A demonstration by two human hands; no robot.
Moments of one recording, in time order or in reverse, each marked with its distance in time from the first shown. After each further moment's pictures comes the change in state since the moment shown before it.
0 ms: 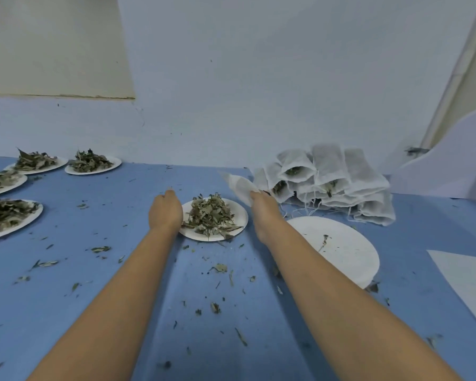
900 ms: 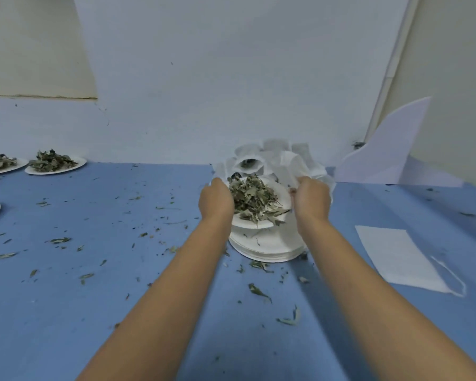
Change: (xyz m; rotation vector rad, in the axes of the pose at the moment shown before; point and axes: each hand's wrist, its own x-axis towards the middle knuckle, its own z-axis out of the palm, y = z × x) left_hand -0.159 0.060 0.075 -0.255 -0.287 -0.009; right_hand -0.051 -0.029 -0.151 -0.316 0.437 -0.192
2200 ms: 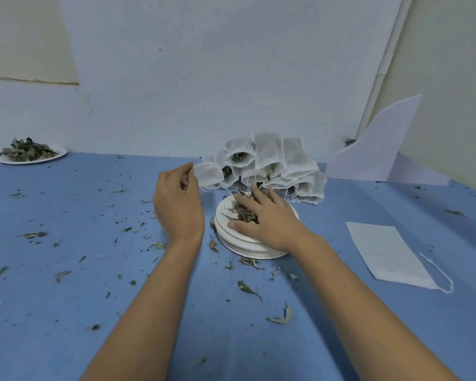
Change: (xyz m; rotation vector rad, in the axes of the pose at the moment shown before) left_hand 0.018 -0.039 -0.024 0.139 0.434 0.700; right_hand -0.014 0.035 0.011 -0.840 -0.622 -0.553
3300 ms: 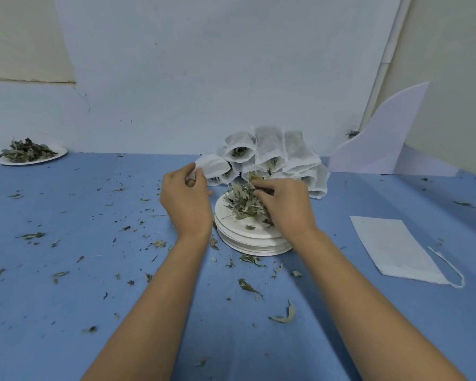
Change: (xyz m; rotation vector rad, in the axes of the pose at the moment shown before) left_hand -0.003 0.001 0.015 -0.136 -0.055 -0.138; right_hand -0.002 -0.004 -0.011 0.307 0.598 0.006
